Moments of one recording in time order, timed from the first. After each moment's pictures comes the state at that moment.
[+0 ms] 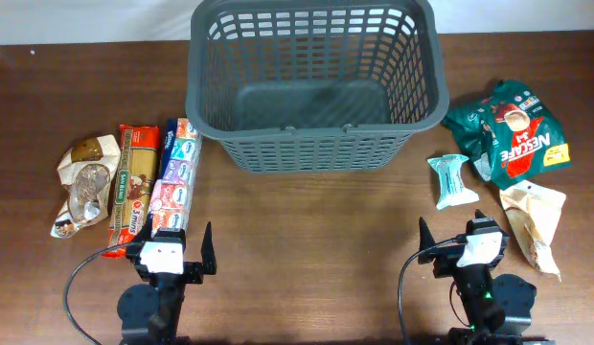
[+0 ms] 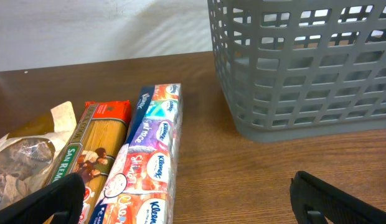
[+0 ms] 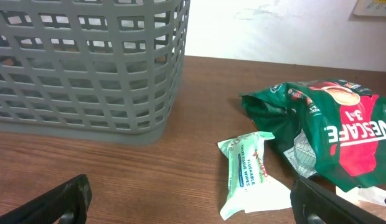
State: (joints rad) left arm 0.04 0.02 0.11 -0.33 0.08 0.08; right arm -0.11 0.01 0.10 -0.31 -0.21 -0.08
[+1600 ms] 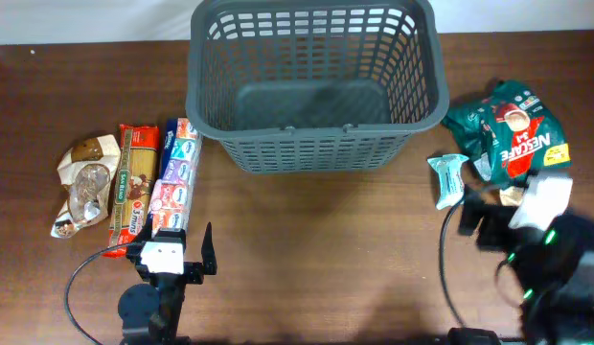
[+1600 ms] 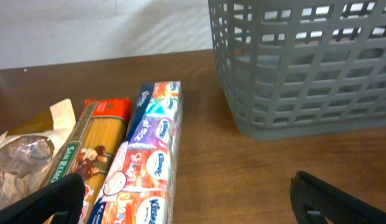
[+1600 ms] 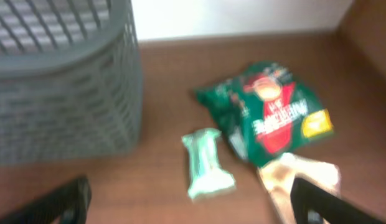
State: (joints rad) left arm 0.04 0.01 0.11 -0.33 0.08 0.08; right arm -0.11 0.68 0.99 -0.87 -0.01 -0.01
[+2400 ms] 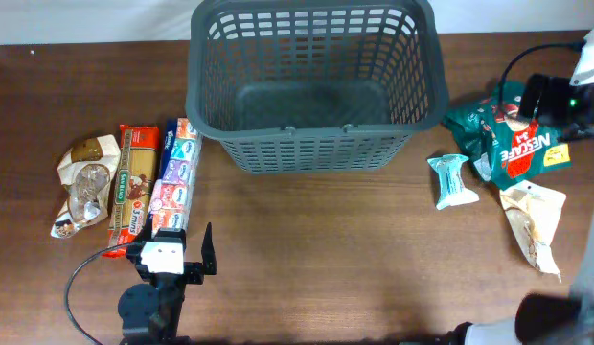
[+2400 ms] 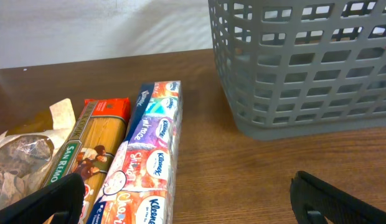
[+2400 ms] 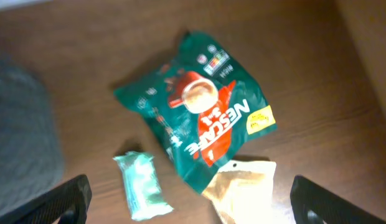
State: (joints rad) left arm 0.04 0.01 0.11 -0.33 0.08 0.08; right arm -0.35 1.66 1.84 -1.15 0.02 -0.07
